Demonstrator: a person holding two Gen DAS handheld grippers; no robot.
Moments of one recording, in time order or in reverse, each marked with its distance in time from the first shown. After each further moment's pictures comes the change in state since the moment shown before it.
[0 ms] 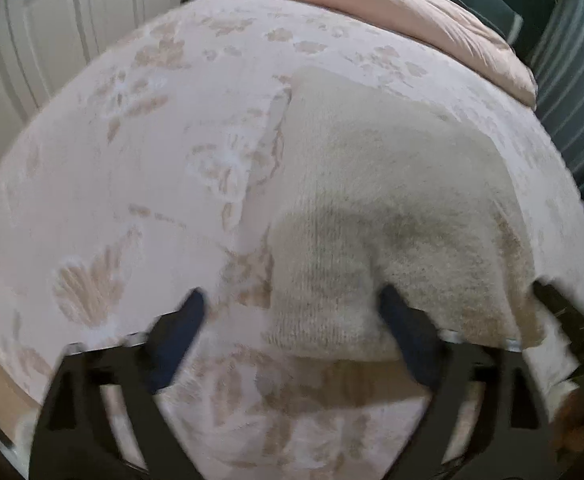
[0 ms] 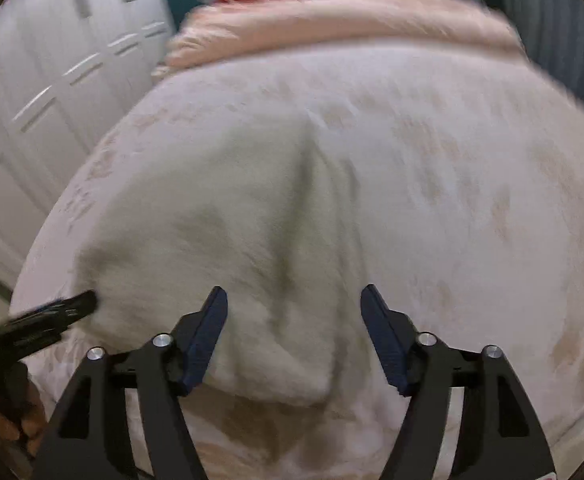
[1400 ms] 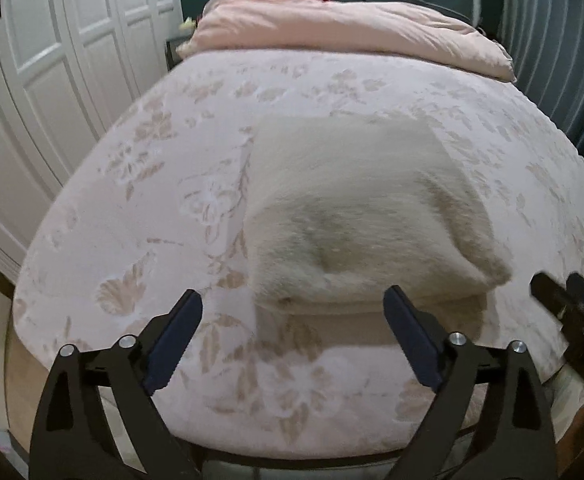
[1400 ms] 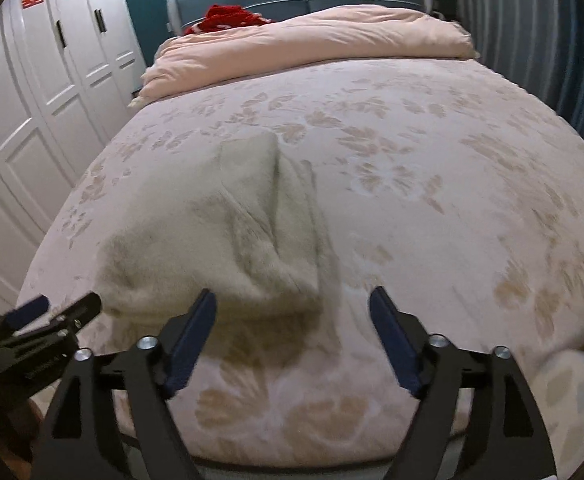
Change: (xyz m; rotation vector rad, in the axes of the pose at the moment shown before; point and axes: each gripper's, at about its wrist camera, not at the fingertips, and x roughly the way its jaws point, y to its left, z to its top) left arm -0.068 -0.076 -0.046 0.226 -0.171 0.152; right arm -0.082 0.010 -0.037 0.022 -0.160 -0.159
